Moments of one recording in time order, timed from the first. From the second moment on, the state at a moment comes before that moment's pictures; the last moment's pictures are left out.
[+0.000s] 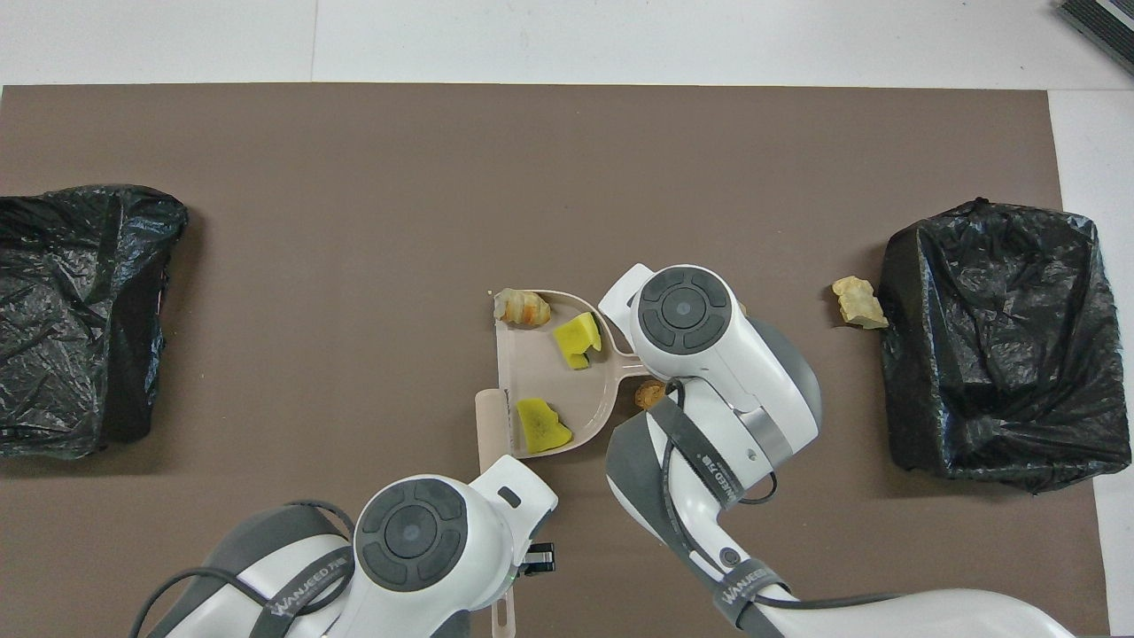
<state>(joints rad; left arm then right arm) -0.74 -0.21 -0.08 -2.32 -0.29 1.94 -0.71 0.37 0.24 0.13 -1.92 -0.20 2.04 -0.97</state>
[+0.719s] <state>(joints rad) -0.81 -0.32 -0.19 -2.52 -0.29 2.03 -0.79 0.37 0.24 0.13 -1.92 -0.20 2.04 -0.97</state>
